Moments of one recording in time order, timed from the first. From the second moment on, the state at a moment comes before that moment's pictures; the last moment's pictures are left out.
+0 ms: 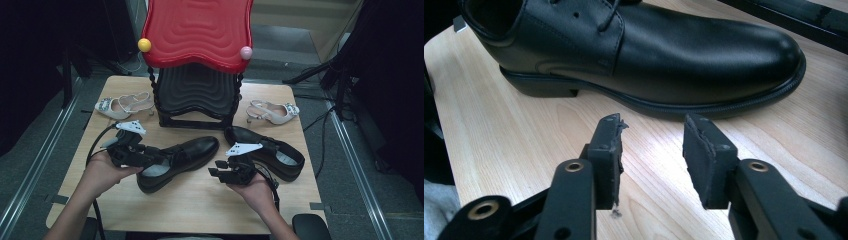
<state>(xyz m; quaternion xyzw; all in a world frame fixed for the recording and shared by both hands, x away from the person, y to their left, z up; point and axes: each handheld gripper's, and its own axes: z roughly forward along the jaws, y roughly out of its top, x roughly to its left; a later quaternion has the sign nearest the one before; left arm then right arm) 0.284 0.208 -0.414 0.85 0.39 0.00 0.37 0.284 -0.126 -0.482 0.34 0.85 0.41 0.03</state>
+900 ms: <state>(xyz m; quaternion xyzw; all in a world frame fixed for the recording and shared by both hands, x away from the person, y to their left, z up) 0.334 0.247 -0.481 0.84 0.41 -0.01 0.34 0.304 -0.082 -0.493 0.33 0.85 0.41 -0.02</state>
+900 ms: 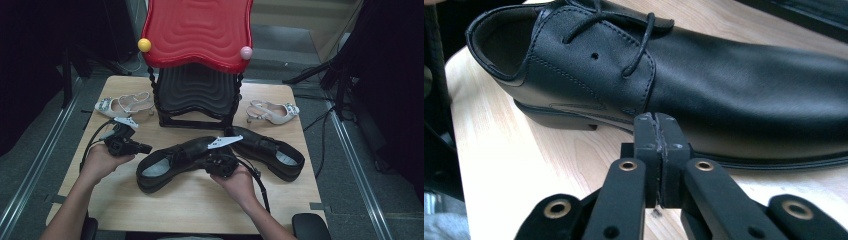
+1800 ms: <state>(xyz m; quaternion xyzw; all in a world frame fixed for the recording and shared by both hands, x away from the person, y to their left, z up) 0.328 0.235 -0.500 0.85 0.41 -0.04 0.34 0.298 -0.069 -0.504 0.32 0.85 0.41 0.00</state>
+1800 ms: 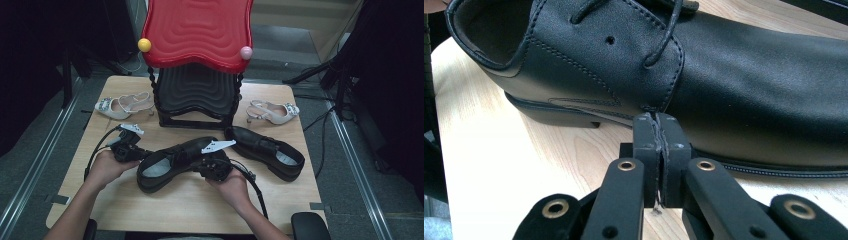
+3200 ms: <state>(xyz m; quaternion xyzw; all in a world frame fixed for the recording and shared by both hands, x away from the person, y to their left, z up) 0.315 0.186 -0.505 0.84 0.39 -0.08 0.36 0.317 -0.097 -0.493 0.37 0.84 0.39 0.00</state>
